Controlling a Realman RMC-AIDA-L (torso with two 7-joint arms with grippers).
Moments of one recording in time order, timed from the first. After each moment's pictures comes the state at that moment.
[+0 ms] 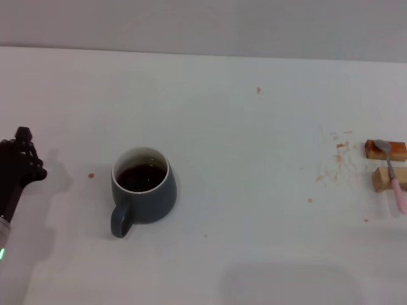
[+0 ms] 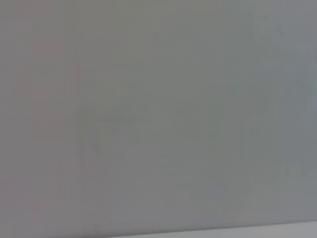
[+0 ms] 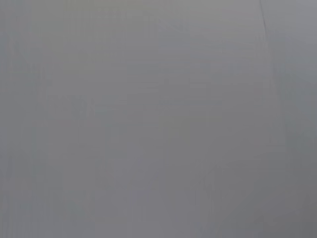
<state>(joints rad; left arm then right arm) -0.23 -2.07 -0.74 -0.29 2.21 1.19 0.04 0.03 2.09 0.28 0.41 -1.49 -1.76 -0.11</state>
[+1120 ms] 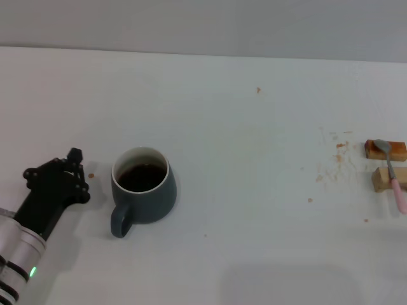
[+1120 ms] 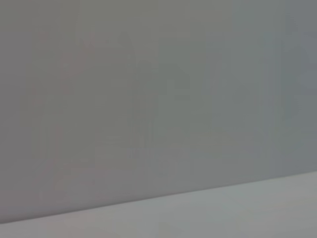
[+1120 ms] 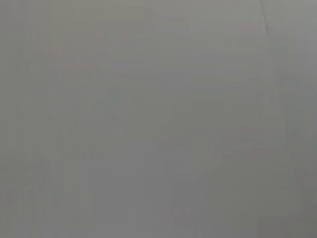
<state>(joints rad) -0.25 -2.07 -0.55 -0.30 2.21 1.15 0.04 0.03 2.09 0.27 0.41 -1.49 -1.77 -0.11</state>
